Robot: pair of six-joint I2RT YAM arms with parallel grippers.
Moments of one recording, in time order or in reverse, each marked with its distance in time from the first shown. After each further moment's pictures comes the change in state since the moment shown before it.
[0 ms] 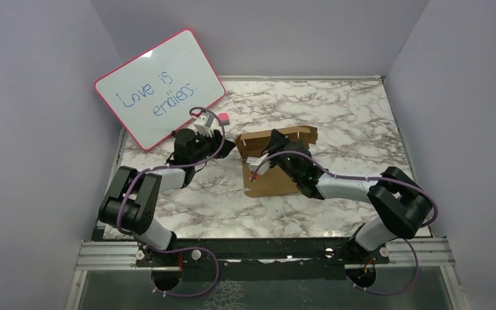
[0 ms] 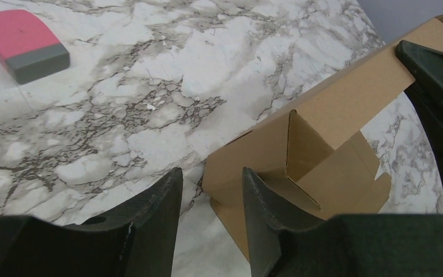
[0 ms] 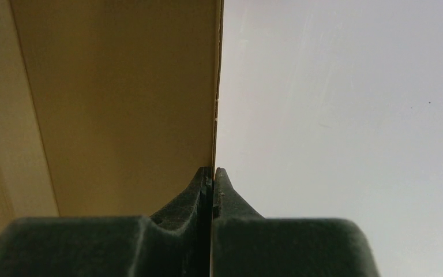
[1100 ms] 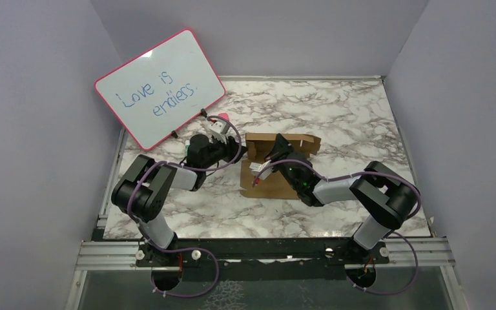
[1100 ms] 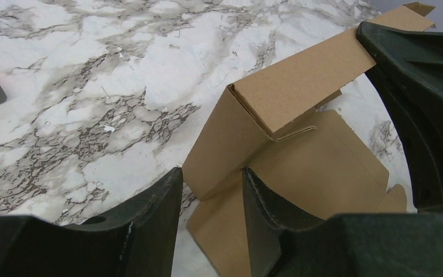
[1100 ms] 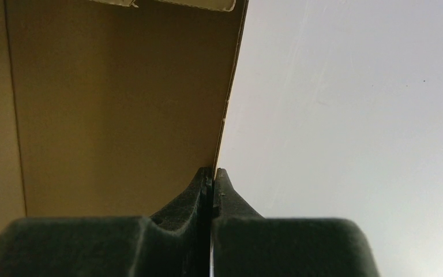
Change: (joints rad) left arm -0.140 0.146 0.005 0.188 -0.043 0.100; right arm 0.007 0.122 -0.130 0.310 0.087 -0.071
